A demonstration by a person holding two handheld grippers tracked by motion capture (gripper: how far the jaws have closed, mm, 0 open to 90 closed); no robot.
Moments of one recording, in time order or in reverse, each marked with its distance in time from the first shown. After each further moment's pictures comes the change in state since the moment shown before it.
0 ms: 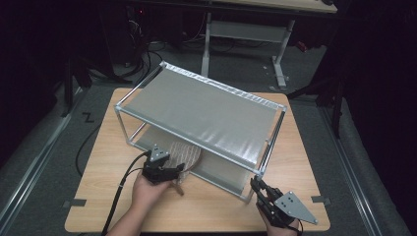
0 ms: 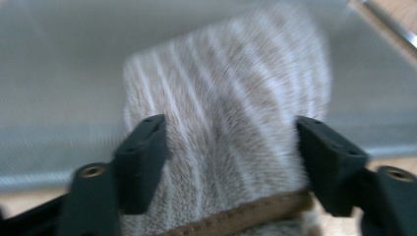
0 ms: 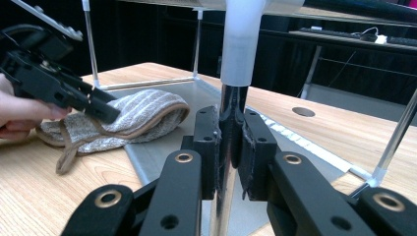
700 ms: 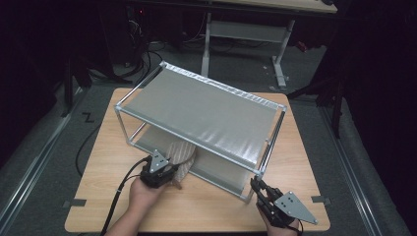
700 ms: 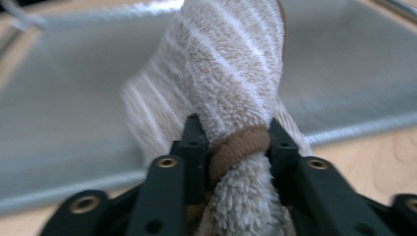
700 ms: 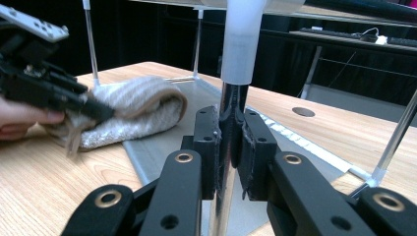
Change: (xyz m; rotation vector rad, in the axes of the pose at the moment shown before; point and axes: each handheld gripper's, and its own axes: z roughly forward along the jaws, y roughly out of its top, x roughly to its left) left arm -0.010 -0.014 -0.009 -0.085 -0.003 0.180; right arm 0.000 0.000 0.000 0.001 0.000 -0.006
